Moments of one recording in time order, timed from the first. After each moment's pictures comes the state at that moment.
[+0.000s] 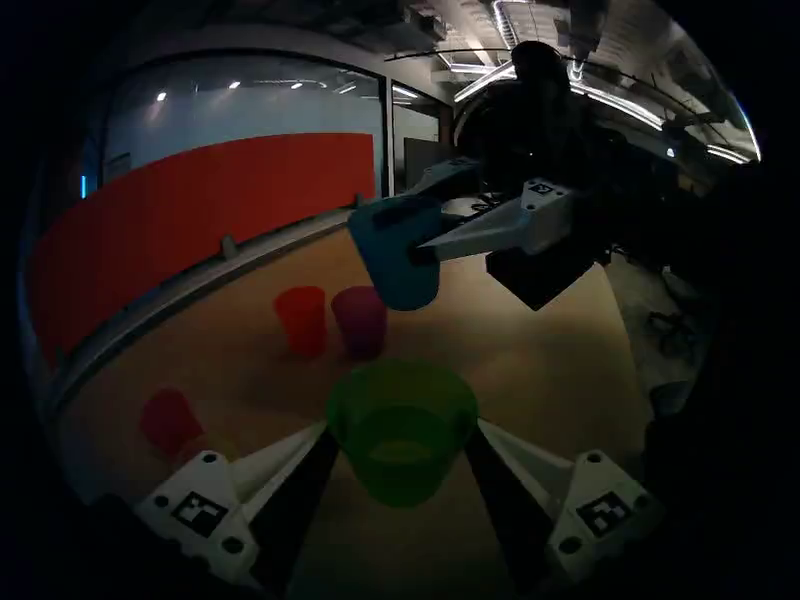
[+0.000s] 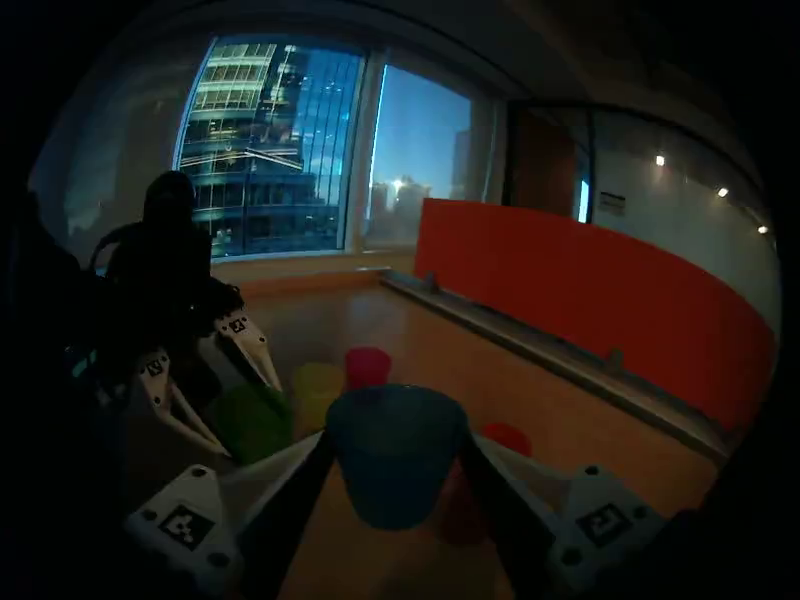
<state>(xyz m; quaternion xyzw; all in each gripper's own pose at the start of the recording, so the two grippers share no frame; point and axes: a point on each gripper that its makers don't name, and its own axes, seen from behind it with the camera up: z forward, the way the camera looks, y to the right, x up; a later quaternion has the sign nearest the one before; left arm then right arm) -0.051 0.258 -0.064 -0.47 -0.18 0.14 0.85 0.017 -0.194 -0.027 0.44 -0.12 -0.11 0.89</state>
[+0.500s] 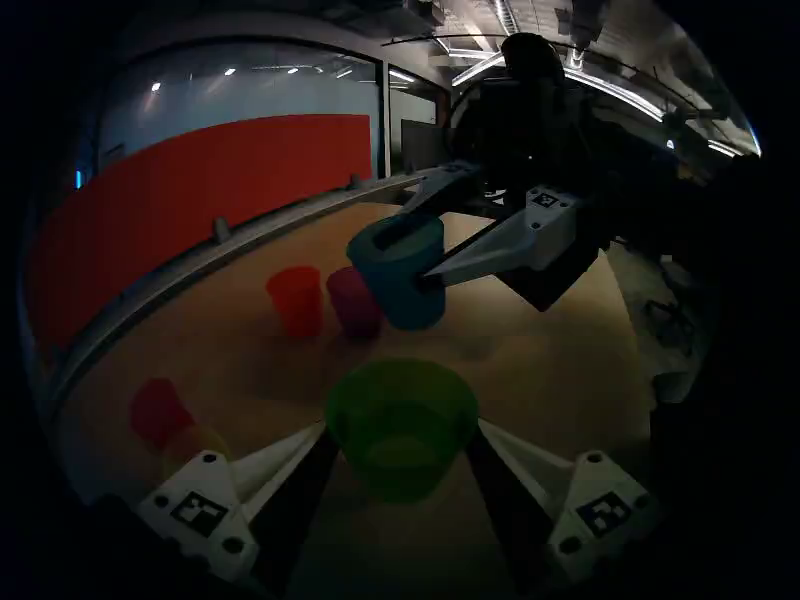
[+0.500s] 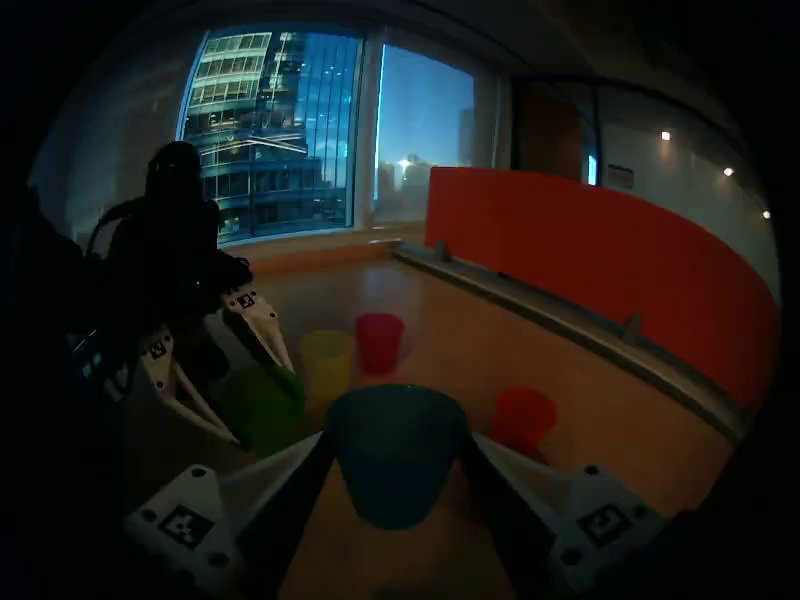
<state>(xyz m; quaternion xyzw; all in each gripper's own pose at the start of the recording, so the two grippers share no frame) -0.067 0.259 -0.062 -0.48 -0.20 0.15 0.84 -0.025 -0.197 -0.031 0.45 -0.16 -0.10 0.87</state>
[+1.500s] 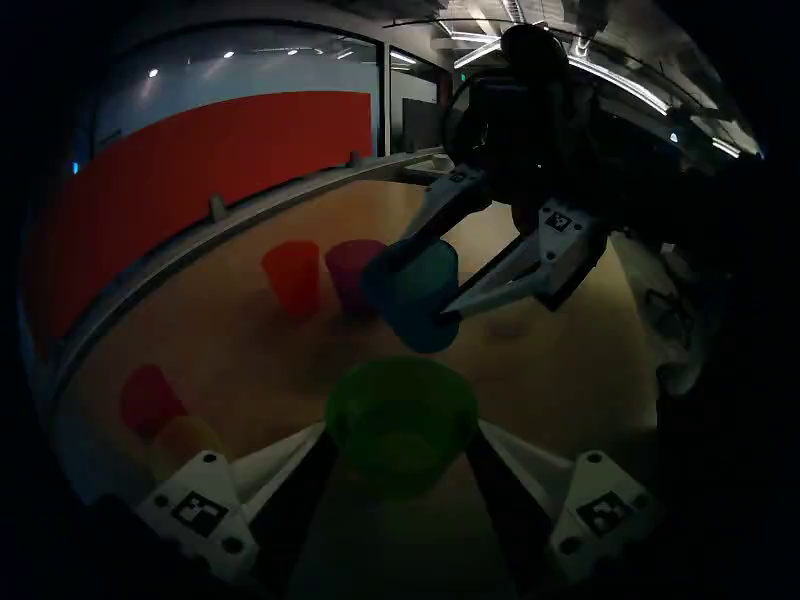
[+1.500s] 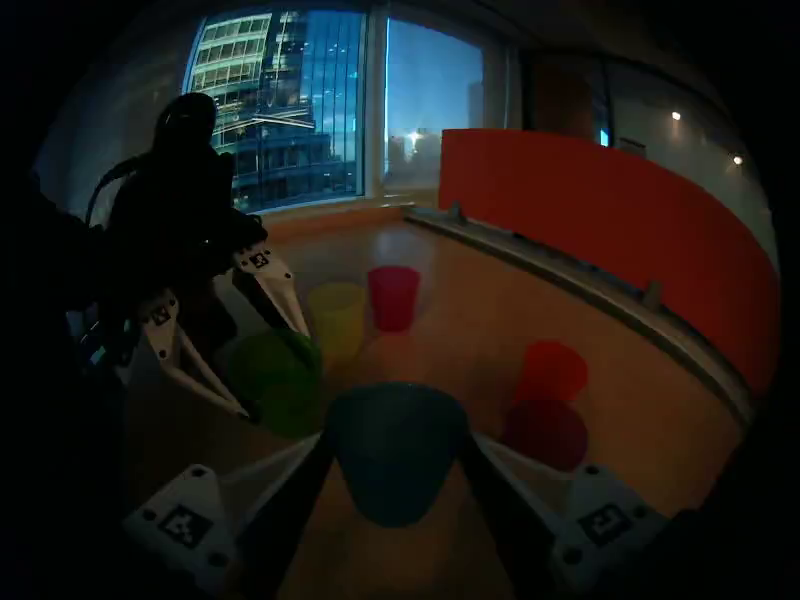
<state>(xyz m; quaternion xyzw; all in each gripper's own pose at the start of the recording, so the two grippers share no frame) -0.087 0.257 -0.055 -0.47 -0.24 0.16 0.83 -0.074 -0.203 -0.039 0.46 -0.21 -0.12 0.85</state>
